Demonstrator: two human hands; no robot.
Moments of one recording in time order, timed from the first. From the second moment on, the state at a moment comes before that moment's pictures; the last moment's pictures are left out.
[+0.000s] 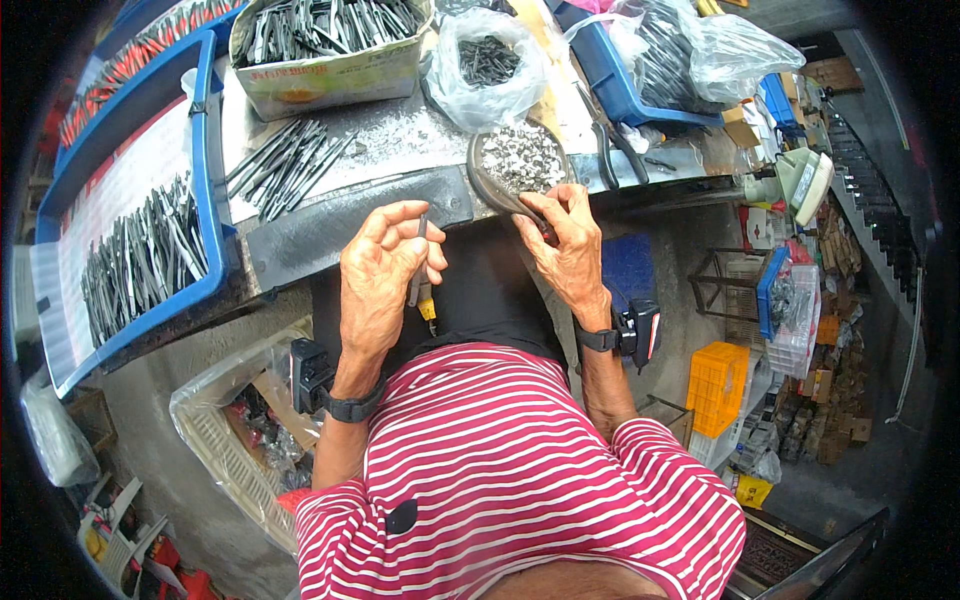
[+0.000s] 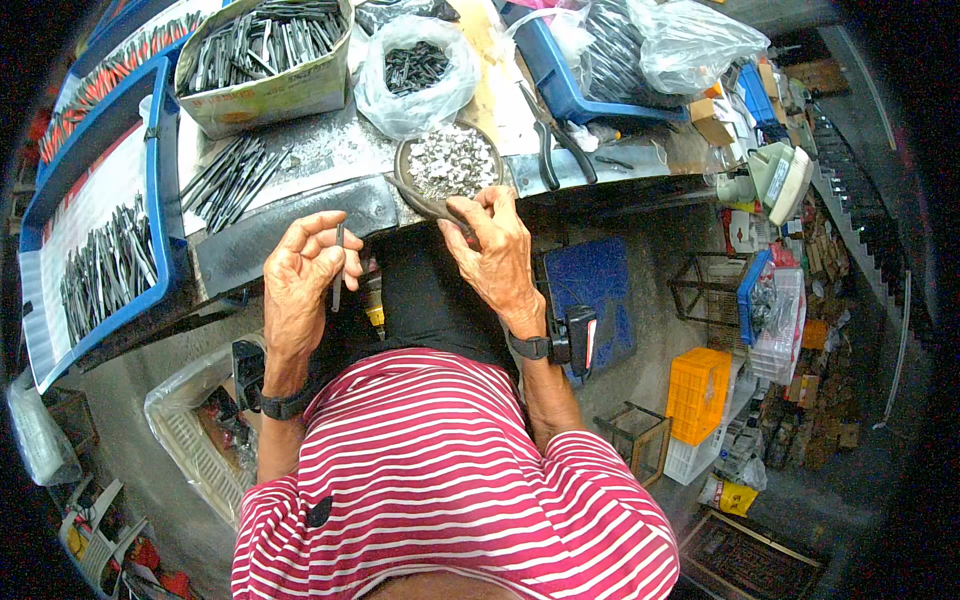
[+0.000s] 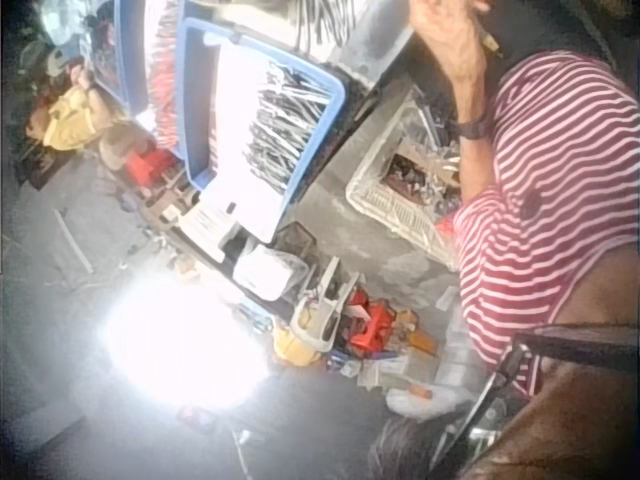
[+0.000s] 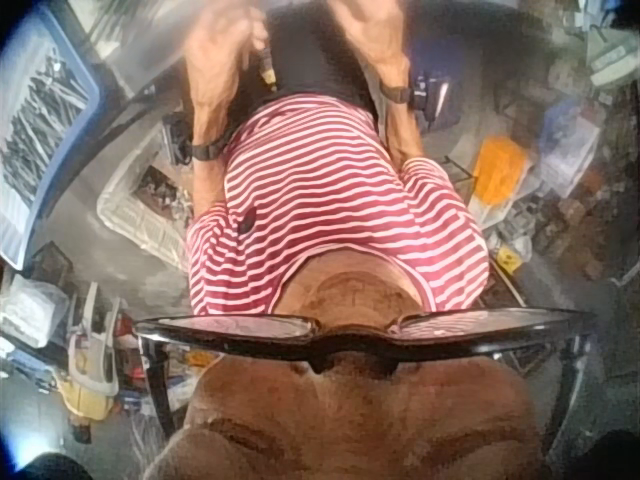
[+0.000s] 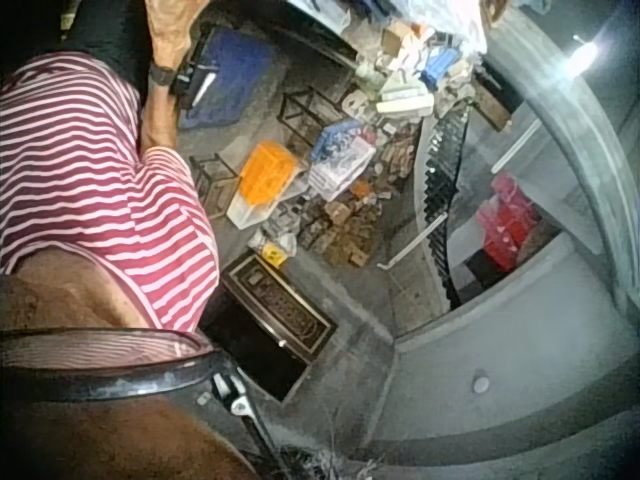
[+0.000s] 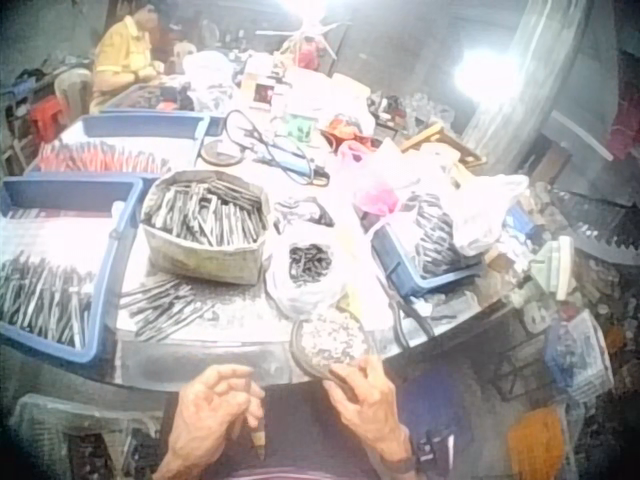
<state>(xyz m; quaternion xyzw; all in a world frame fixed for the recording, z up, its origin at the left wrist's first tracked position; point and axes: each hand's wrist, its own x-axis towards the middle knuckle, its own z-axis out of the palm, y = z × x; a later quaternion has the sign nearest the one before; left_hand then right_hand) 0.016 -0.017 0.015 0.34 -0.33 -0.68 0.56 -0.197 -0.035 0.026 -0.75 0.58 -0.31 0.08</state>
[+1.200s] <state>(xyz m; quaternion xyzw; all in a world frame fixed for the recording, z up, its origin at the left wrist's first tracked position) -0.005 -0.016 0.008 0.34 -0.32 -0.74 0.48 -0.206 -0.067 0.044 -0.80 0.52 -0.19 0.22</state>
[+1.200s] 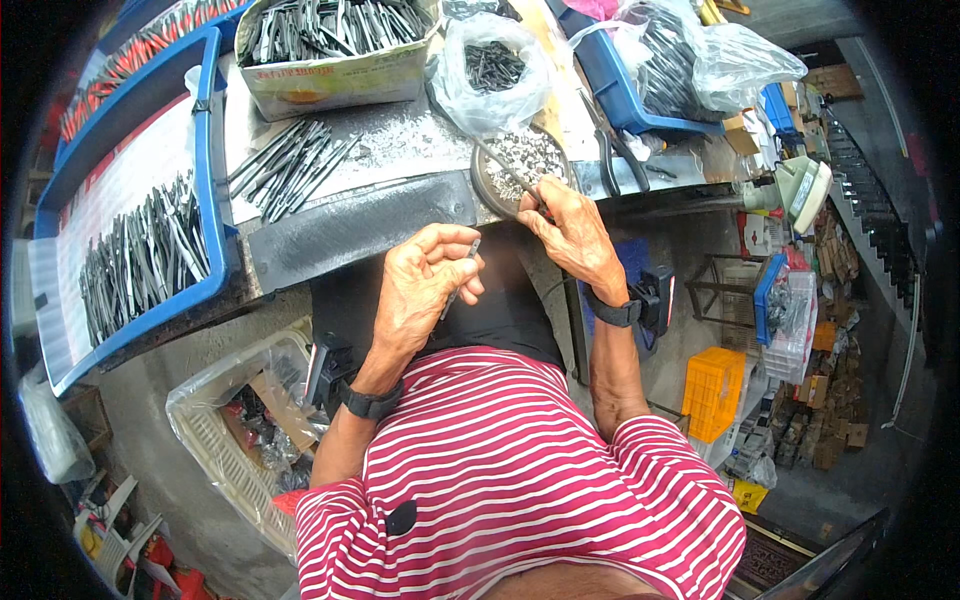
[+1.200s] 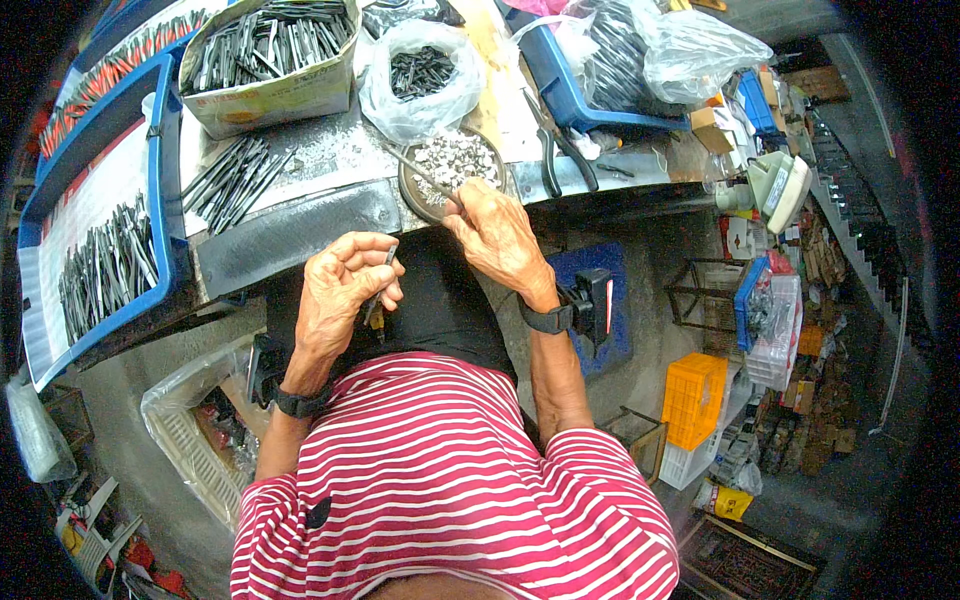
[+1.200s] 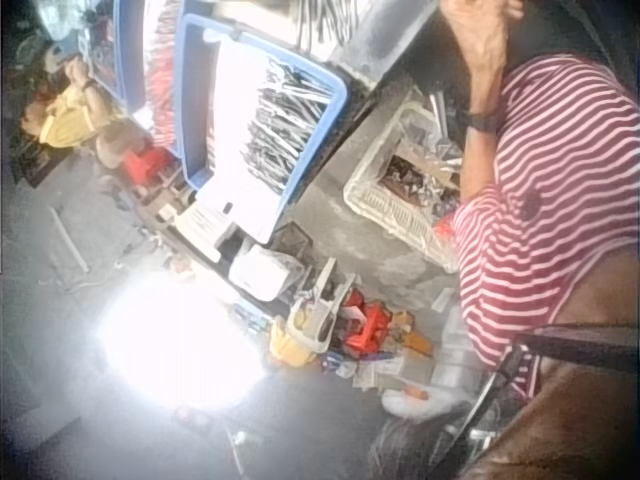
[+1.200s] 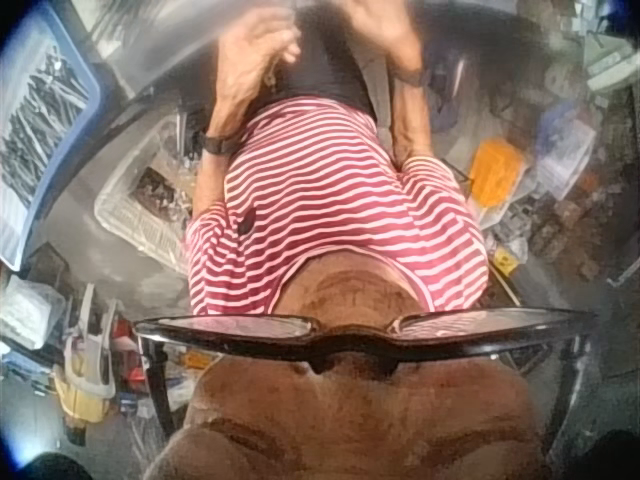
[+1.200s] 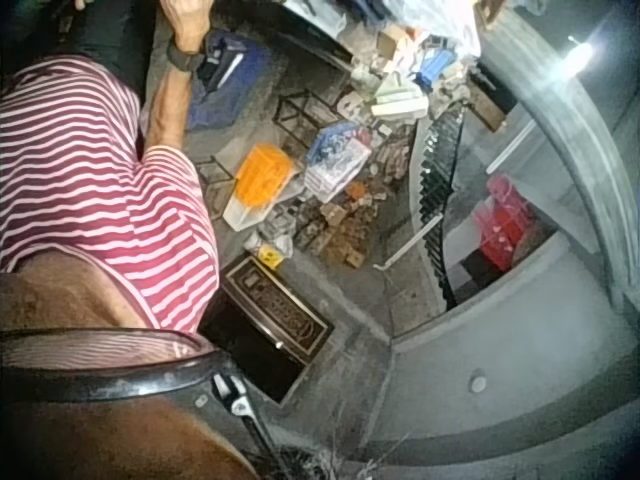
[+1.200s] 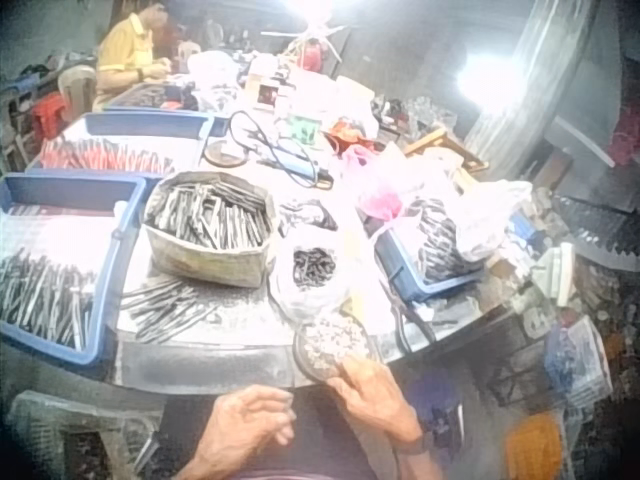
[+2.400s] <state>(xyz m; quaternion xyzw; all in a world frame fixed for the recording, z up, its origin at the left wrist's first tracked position) -0.026 -0.040 0.016 0.37 -0.30 -0.71 0.52 -0.181 -0.062 0.045 -0.51 0.54 -0.49 0.45</state>
